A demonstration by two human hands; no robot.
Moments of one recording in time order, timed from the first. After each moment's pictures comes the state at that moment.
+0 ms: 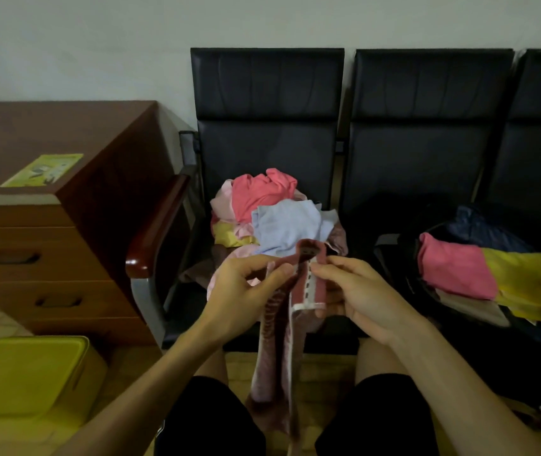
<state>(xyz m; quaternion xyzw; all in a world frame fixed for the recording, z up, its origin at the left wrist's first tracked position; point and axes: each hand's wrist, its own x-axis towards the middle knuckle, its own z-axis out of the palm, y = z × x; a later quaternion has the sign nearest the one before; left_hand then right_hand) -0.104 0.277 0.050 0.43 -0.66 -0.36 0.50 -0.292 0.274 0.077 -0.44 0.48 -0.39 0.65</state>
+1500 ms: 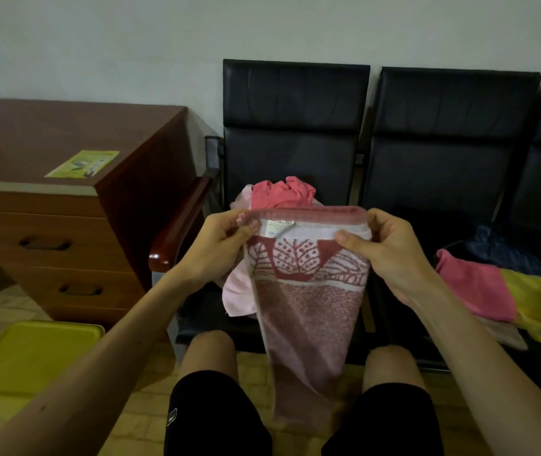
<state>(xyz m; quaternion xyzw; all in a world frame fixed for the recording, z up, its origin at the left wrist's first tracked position) -0.043 0.251 0.091 0.48 -0.66 -0.33 0.47 -0.298 0.240 0.096 -0.59 0.44 -0.51 0.45</state>
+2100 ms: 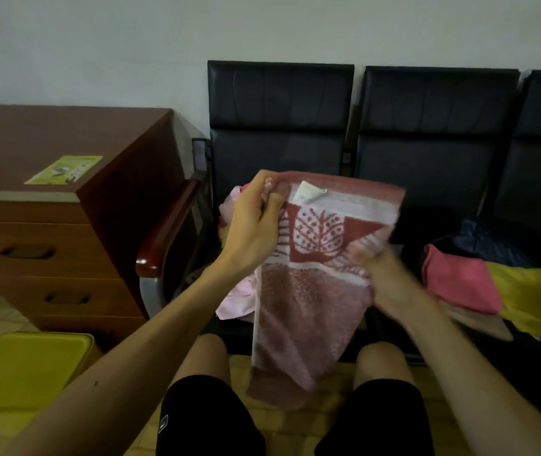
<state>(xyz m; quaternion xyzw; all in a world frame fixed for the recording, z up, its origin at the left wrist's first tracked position) -0.115 0.237 0.116 0.42 -0.66 -0.23 0.57 -0.316 0.253 0.076 -0.51 0.36 -0.51 0.60</state>
